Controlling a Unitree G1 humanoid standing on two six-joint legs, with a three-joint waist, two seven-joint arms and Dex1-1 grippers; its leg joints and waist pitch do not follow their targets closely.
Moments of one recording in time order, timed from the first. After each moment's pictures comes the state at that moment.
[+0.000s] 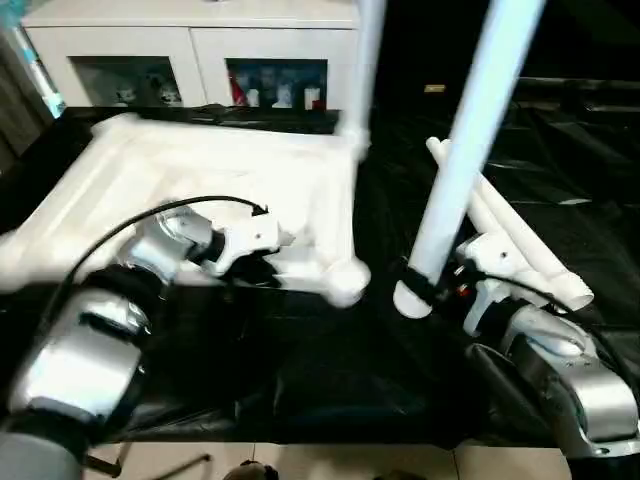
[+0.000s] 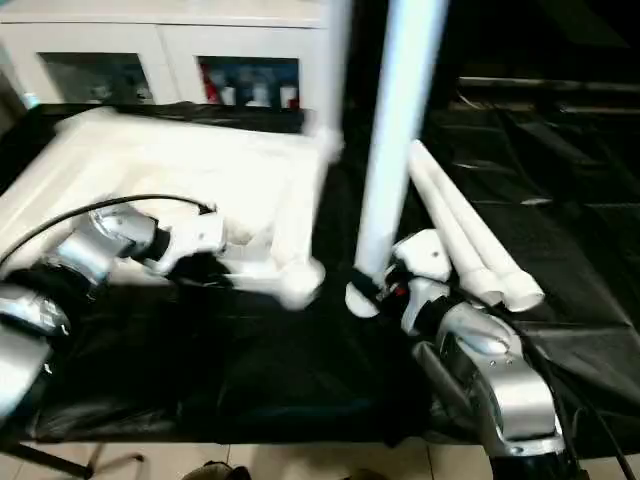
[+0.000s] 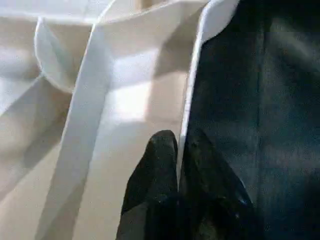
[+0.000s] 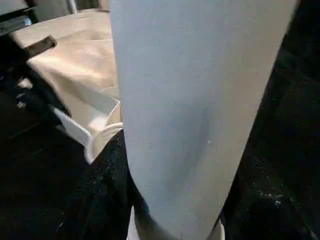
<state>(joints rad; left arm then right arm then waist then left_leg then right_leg) -0.90 0.42 -0.35 1.00 0.15 -0.05 -1.24 -0.15 -0.33 0.00 -0.14 0.31 0.43 0.55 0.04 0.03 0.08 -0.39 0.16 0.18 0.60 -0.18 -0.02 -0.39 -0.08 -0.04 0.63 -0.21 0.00</state>
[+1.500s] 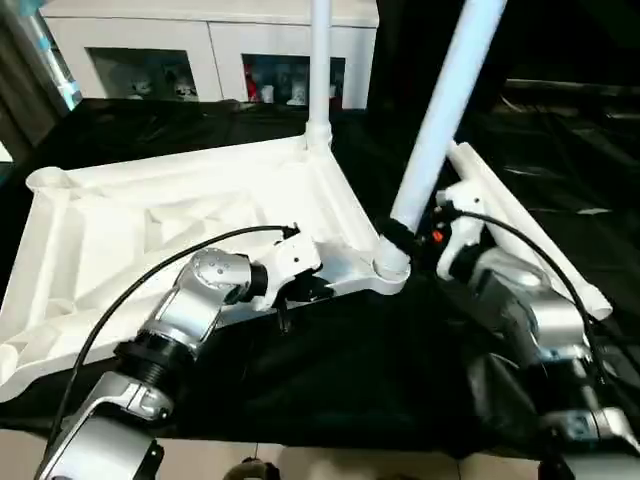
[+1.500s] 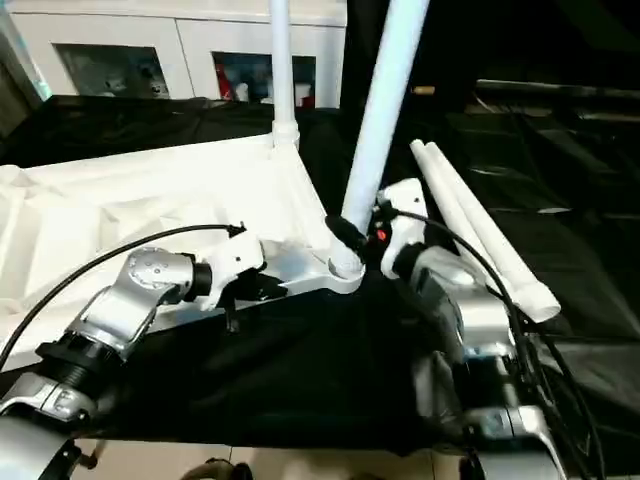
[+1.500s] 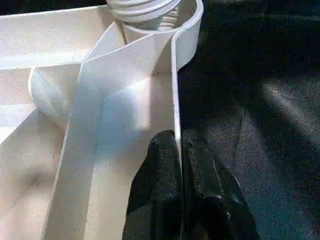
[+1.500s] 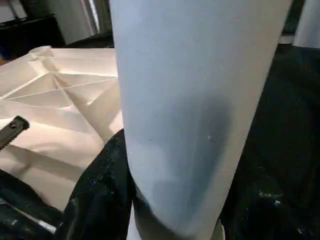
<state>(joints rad) -0.60 0.31 -0.31 0.48 0.10 0.18 -1.04 -0.51 -0.27 0.01 0.33 0.30 0.33 0.65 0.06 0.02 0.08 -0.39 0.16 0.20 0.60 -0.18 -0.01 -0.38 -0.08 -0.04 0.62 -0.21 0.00</state>
